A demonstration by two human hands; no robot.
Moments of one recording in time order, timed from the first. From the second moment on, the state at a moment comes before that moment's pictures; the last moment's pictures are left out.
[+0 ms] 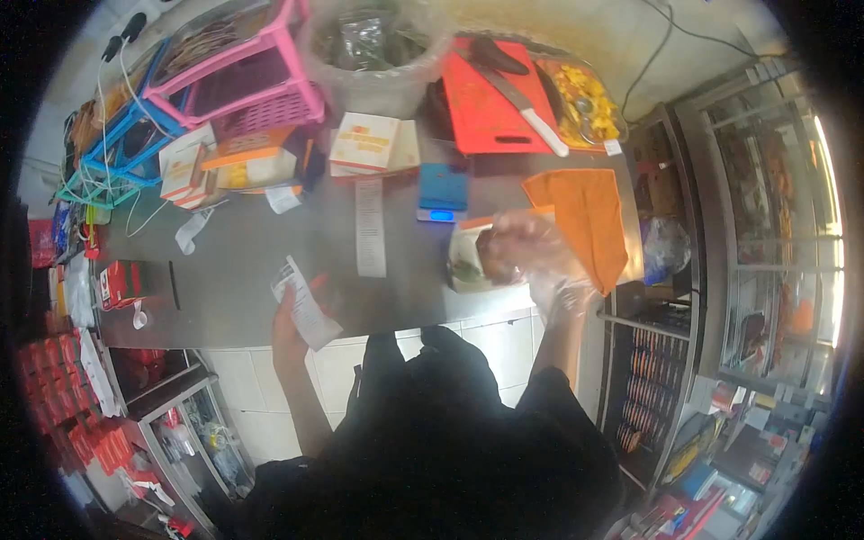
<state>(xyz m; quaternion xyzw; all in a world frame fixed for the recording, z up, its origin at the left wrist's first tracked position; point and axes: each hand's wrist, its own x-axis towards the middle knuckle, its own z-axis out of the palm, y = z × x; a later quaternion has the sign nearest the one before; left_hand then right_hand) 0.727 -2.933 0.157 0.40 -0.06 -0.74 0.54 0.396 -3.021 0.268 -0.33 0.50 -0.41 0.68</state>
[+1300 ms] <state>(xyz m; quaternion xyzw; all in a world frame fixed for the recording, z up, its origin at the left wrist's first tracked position) 1.044 -3.046 0.021 0.85 -0.51 -0.09 0.09 0.906 -3.166 0.039 -0.96 0.25 -0.11 -0.10</state>
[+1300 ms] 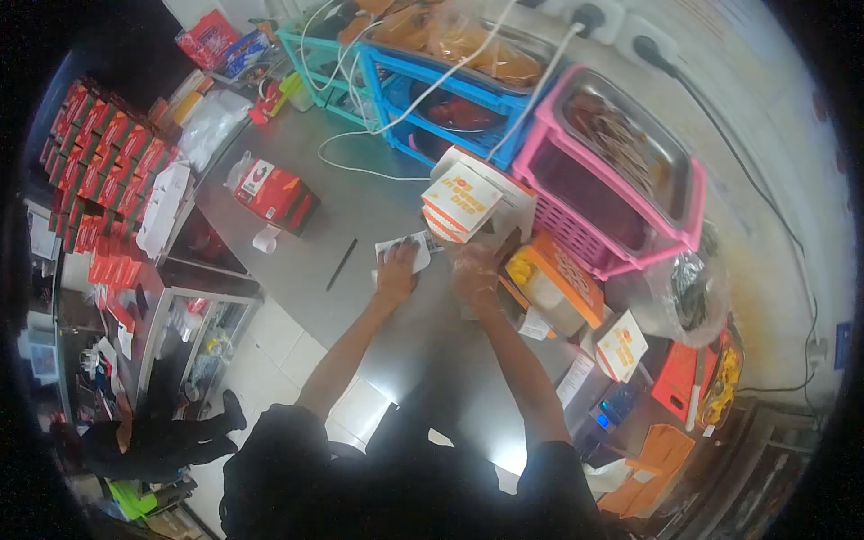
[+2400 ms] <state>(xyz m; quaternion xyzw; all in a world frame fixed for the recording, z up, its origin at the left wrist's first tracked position) 0.906 -3.055 0.032 0.72 -0.44 -0.28 0.45 0.758 -3.085 0.107 -0.60 0.71 -0.37 0.09</state>
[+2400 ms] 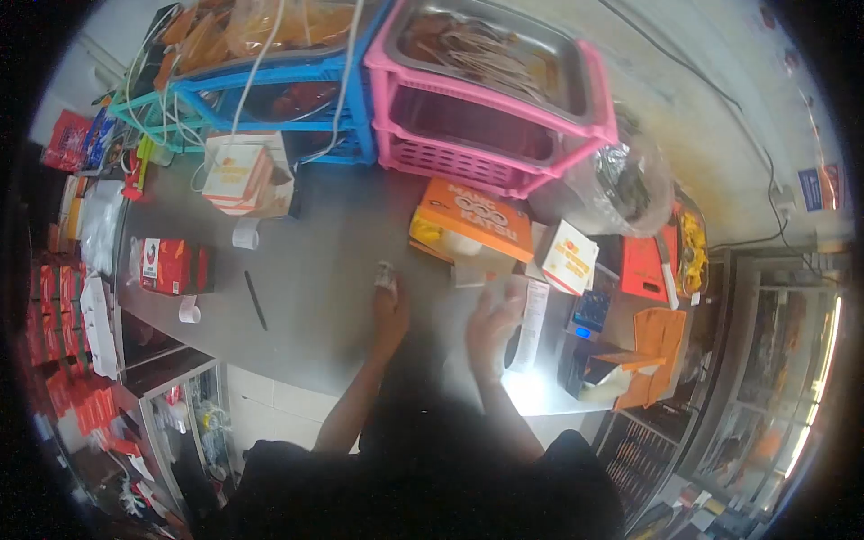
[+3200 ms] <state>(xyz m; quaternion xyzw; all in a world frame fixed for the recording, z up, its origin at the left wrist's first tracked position) 1.073 -3.117 -0.013 0.62 -0.03 -0.32 0.72 0.912 -3.187 0.057 -0.72 0.39 -0.30 0.50</state>
